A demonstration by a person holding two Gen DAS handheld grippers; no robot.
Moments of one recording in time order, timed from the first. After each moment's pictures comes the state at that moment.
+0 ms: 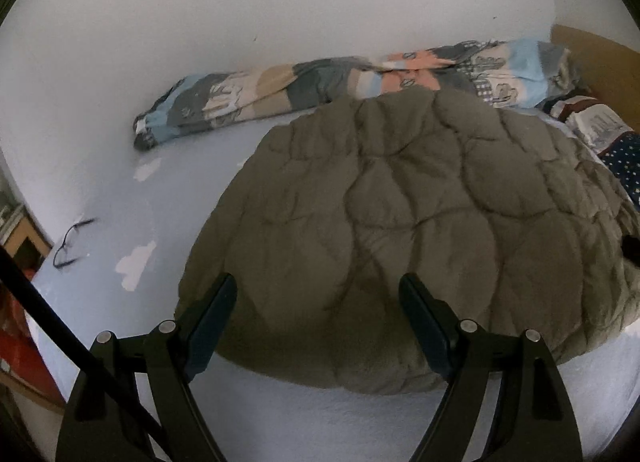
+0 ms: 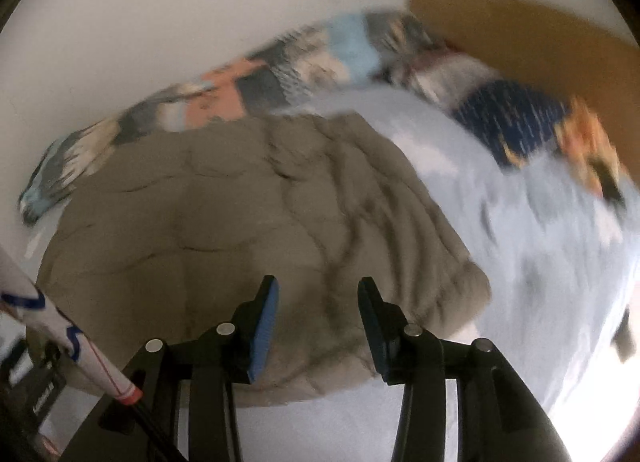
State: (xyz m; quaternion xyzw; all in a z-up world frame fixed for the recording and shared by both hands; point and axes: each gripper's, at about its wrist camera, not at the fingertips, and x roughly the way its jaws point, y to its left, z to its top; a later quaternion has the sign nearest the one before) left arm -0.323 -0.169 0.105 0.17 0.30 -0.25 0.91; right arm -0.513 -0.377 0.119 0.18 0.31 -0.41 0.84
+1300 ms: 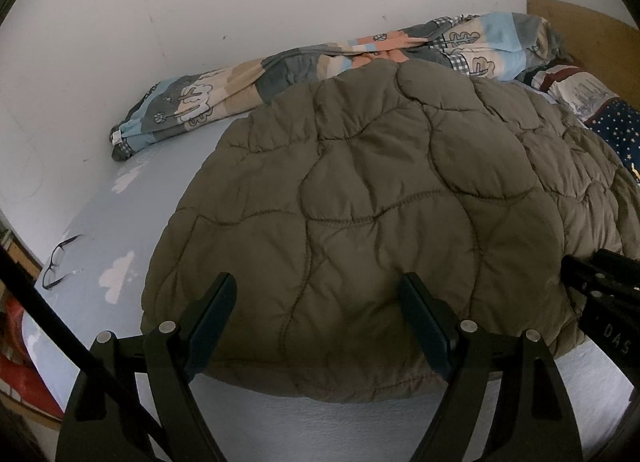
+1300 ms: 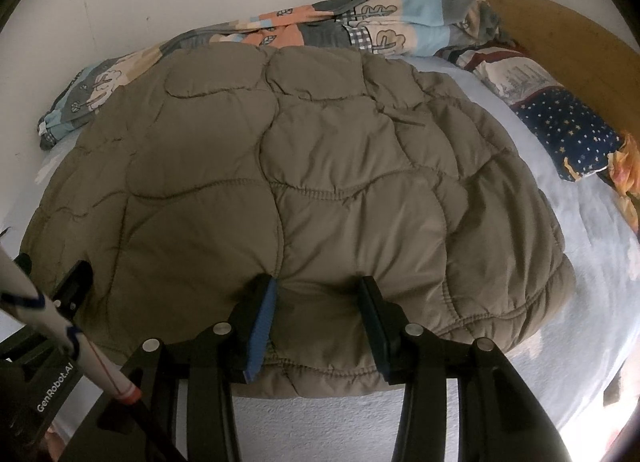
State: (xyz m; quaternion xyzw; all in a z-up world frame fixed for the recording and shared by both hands) left arm -0.323 -0.195 0.092 0.21 0.31 -0.27 0.89; right arm -0.457 -0.357 0.075 0.16 0.40 -0.35 0.83
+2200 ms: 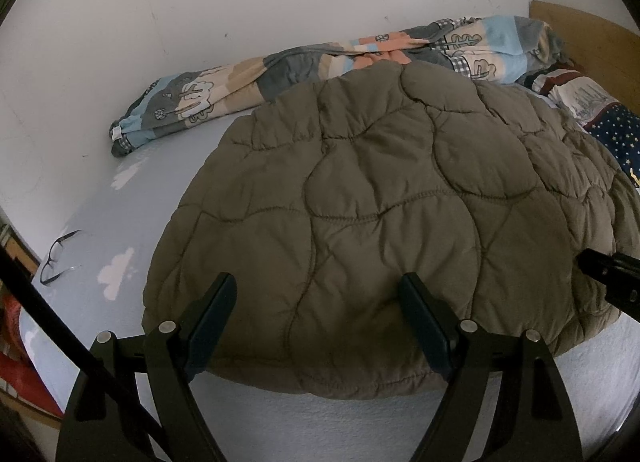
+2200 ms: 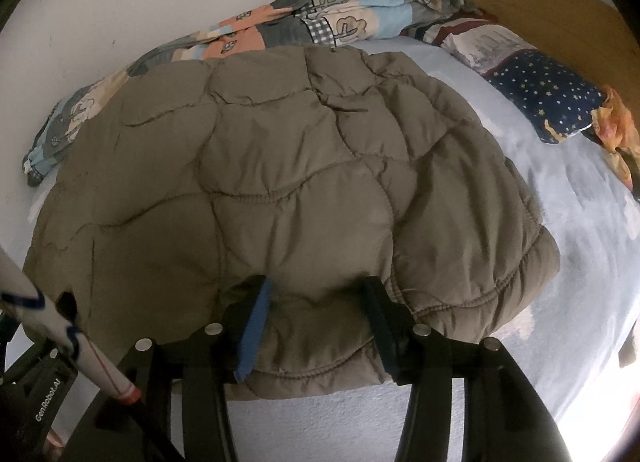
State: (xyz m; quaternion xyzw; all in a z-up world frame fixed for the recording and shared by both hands) left arm -0.323 -0.191 0.093 0.20 0.32 -0.27 0.89; right arm -0.479 -0.380 0.076 0.22 0.39 -0.38 0.81
